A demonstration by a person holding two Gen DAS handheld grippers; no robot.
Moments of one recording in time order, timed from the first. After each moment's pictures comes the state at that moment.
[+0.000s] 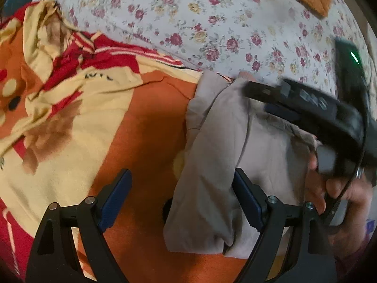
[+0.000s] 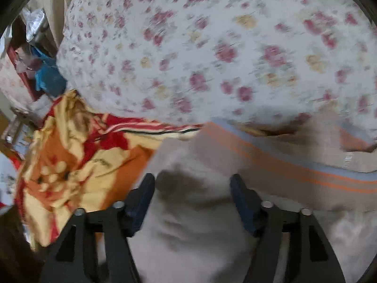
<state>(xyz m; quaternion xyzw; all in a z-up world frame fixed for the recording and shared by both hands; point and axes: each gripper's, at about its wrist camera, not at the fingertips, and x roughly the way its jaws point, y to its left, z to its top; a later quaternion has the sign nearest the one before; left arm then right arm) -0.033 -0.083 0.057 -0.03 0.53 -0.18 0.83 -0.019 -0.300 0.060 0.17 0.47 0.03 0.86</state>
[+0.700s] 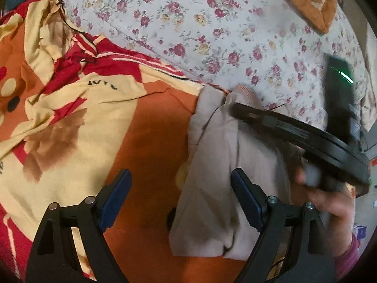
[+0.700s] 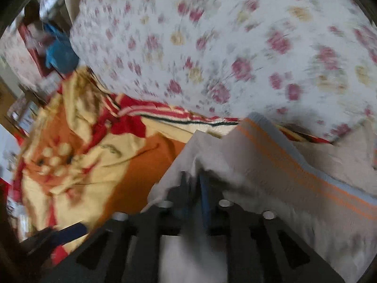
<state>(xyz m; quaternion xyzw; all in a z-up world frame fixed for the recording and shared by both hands) -0.021 -0.064 0.064 -0.08 0.52 -0.20 0.83 -0.009 -0.274 0.059 0.14 0.49 0.08 0.86</state>
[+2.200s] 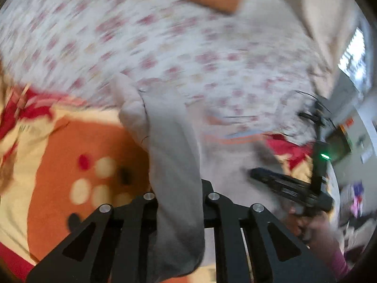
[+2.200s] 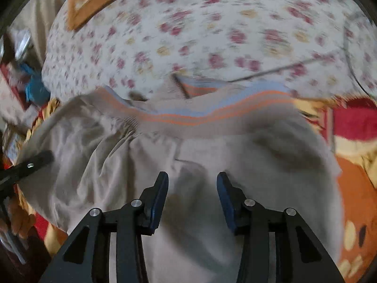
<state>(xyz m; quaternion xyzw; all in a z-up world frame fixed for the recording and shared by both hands) -0.089 -0.185 0.139 -0.03 0.44 -0.36 0.82 -0.190 -0.468 0.089 0.19 0.47 -0.06 0.86</state>
